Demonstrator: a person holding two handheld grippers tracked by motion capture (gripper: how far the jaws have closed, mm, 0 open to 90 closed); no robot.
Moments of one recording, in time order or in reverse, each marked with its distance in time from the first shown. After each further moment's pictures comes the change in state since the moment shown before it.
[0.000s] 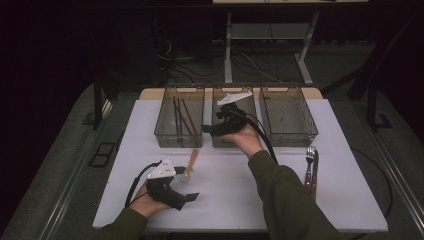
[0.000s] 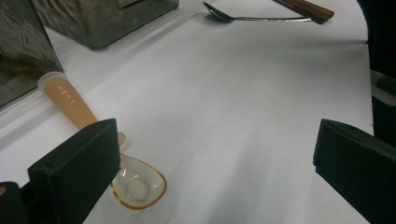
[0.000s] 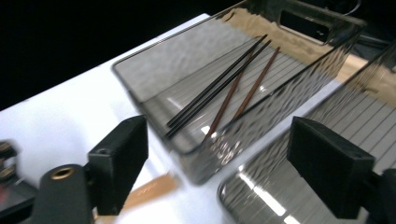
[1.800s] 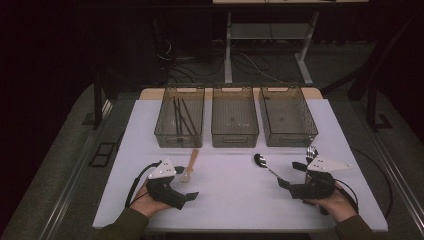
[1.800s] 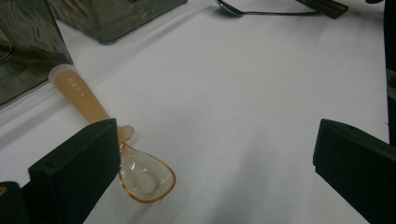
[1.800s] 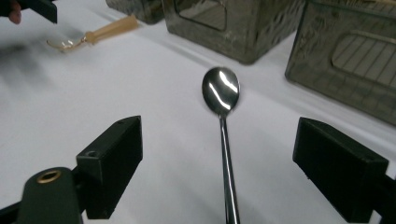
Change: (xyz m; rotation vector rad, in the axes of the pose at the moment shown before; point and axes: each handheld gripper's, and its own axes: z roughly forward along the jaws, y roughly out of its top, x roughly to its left) left arm 0.002 -0.001 0.000 0.024 0.033 0.001; right arm -0.021 -0.205 -0.171 -0.068 -0.144 0.050
